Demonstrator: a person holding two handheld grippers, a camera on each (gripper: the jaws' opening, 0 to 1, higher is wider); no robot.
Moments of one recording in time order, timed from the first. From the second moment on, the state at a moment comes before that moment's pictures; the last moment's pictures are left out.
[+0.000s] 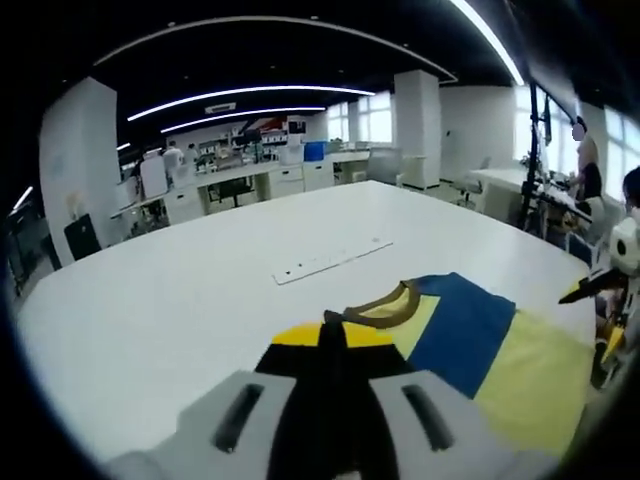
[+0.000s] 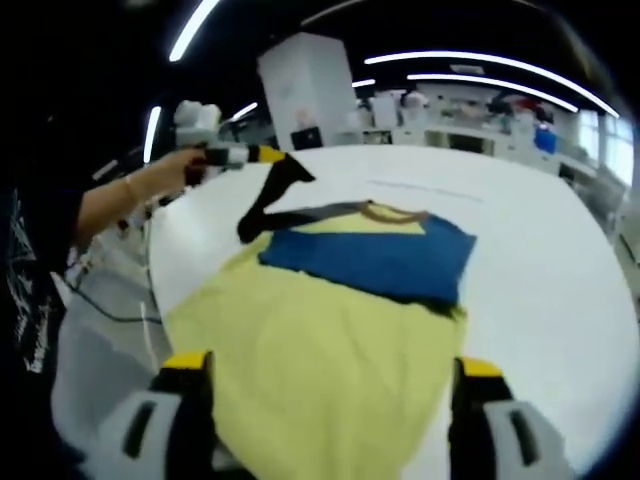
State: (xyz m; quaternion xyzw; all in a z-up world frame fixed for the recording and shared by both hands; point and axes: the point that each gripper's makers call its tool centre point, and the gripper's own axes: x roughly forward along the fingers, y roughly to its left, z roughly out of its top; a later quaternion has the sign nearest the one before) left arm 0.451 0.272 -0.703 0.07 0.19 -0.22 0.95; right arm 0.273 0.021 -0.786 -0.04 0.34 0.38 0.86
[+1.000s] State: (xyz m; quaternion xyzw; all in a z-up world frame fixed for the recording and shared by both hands) left arm 0.478 0.162 -0.705 0.04 0.17 -0.28 0.94; right arm 0.270 0.007 -0.803 -0.02 0.36 0.37 0.86
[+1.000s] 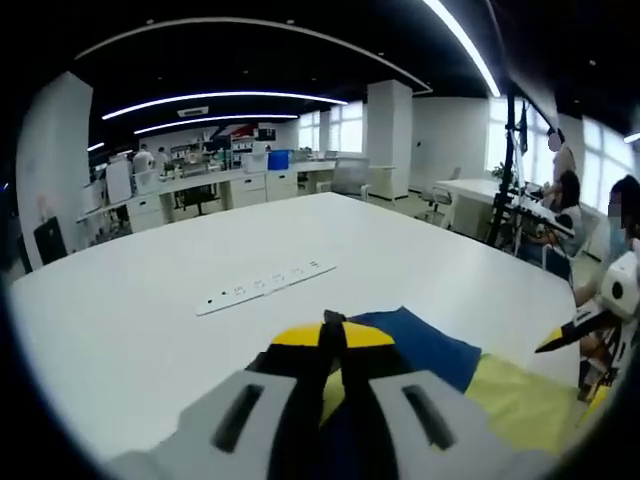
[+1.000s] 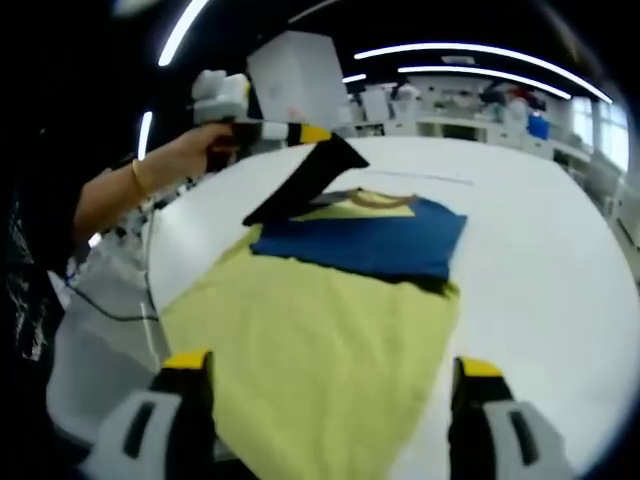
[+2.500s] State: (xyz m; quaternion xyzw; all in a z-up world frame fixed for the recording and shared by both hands) left arm 0.397 0.012 -0.769 0.06 0.21 -0.45 0.87; right arm 0.263 -0.015 -0.818 -0.01 0.38 0.35 0.86
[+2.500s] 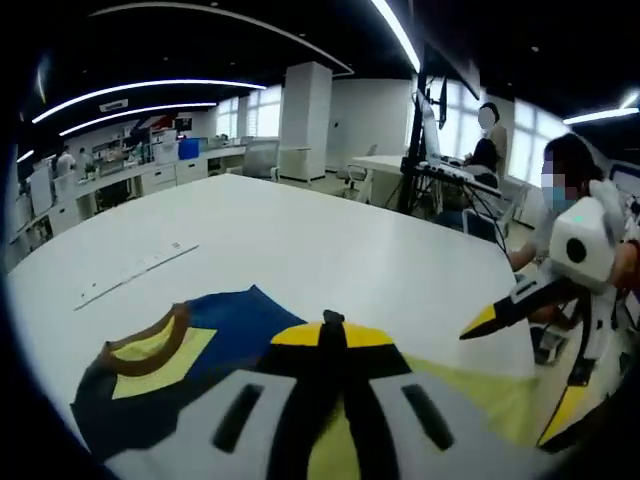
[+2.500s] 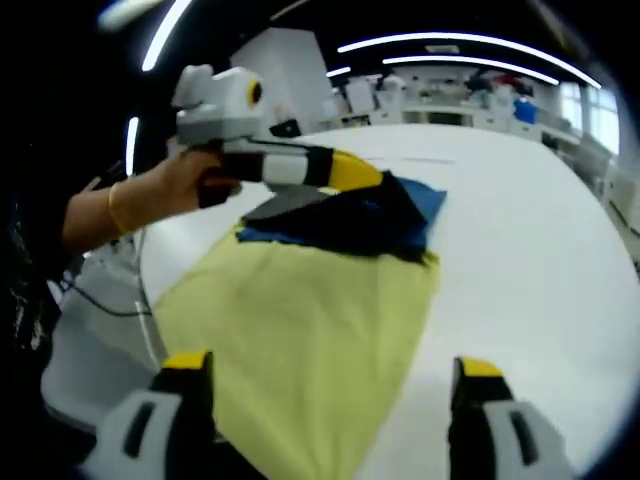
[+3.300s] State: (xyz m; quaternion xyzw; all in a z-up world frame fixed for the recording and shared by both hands) left arm 0.355 -0.004 -0.815 0.08 0.24 -0.50 0.83; right arm 0.259 -0.016 -0.822 0.00 0.39 0.35 0.85
